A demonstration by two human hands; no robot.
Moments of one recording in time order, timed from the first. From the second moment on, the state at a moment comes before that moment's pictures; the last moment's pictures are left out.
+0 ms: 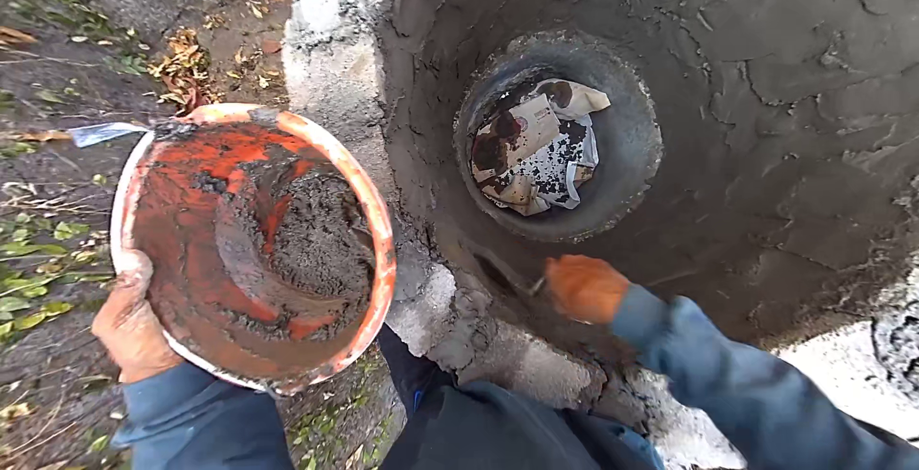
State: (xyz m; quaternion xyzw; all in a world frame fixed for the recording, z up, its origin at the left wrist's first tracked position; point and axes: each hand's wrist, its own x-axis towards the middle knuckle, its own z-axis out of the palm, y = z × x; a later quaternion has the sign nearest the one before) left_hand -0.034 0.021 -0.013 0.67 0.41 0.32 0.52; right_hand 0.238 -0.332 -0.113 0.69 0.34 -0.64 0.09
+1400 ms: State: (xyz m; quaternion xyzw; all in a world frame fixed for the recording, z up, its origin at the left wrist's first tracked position) left_hand -0.011 -0.108 0.012 0.67 0.31 0.44 0.52; right_hand 0.215 -0.219 0.036 0.82 0.47 -0.32 0.05
